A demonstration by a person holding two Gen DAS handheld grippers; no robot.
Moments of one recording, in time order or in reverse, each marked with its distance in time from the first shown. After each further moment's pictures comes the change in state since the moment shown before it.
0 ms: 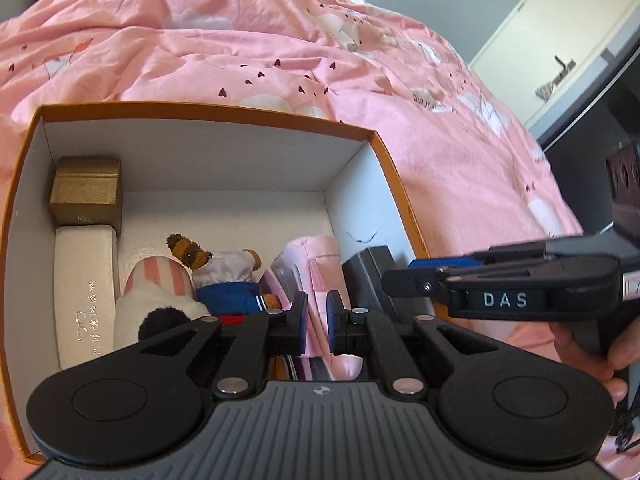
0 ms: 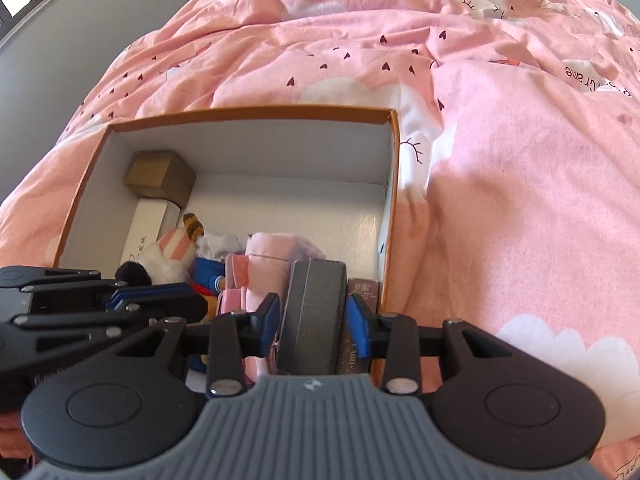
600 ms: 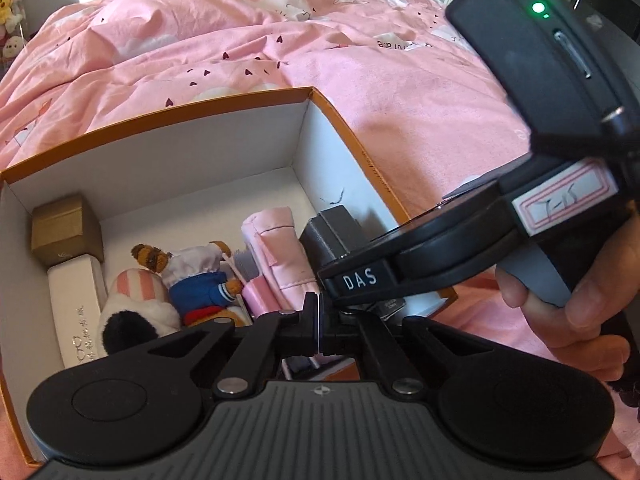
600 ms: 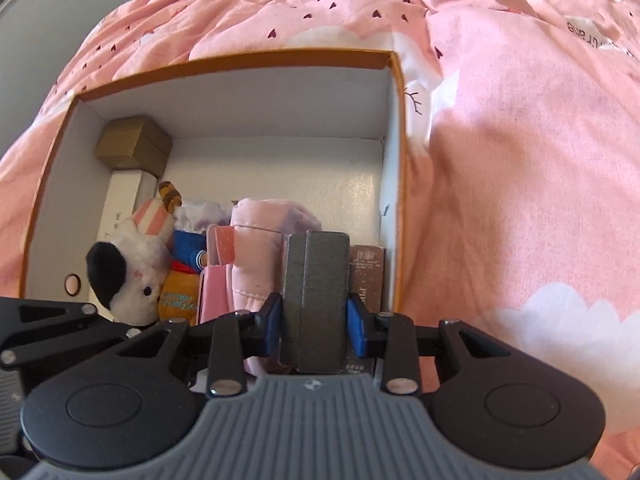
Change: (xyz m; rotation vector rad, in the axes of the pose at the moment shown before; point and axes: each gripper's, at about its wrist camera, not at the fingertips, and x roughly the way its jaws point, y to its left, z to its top) left arm 0.025 -0.065 -0.022 0.289 0.066 0.161; right arm 0.038 0.000 -0.007 0.026 0.119 -0.043
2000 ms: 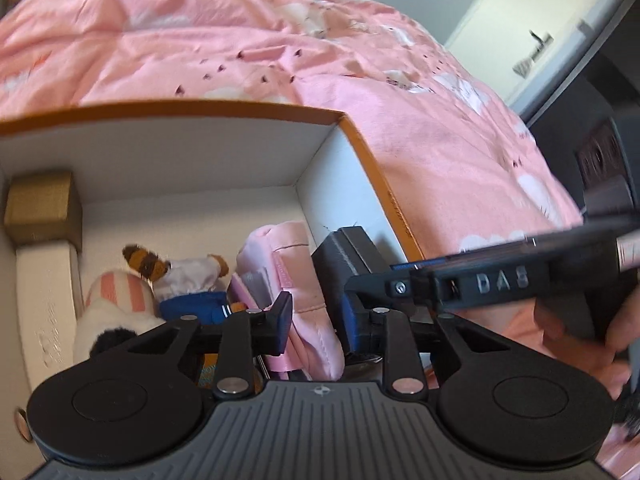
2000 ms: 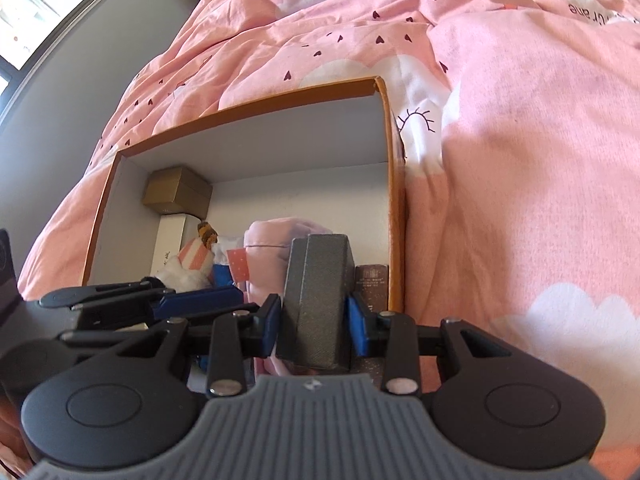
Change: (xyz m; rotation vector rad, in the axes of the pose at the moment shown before) left arm 0.003 0.043 0.007 -0.125 -0.067 -0.163; right arm -0.018 -0.033 0.002 0.118 -0.095 0.220
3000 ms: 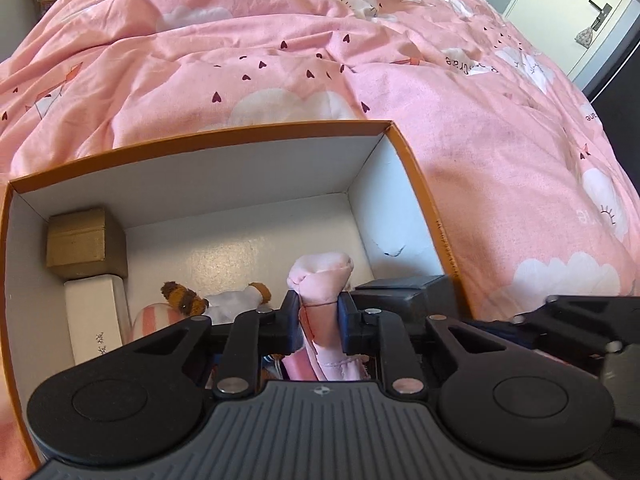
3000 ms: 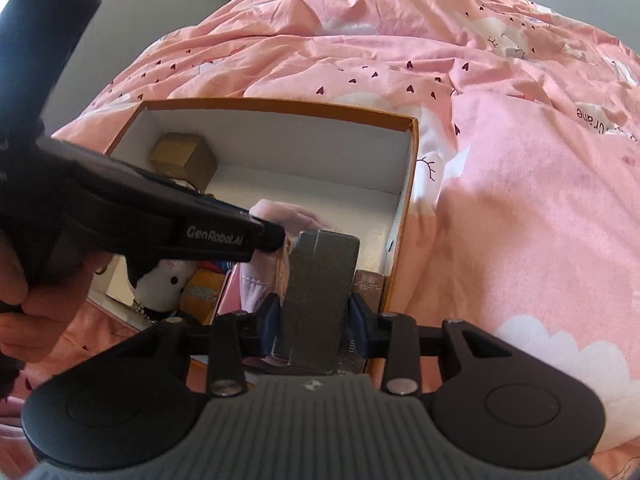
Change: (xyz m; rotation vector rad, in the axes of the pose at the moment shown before) left arm 0.019 -0.008 0.045 -0.066 0.129 0.192; right arm -0.019 0.047 -0.030 -0.313 -0.069 -0.194
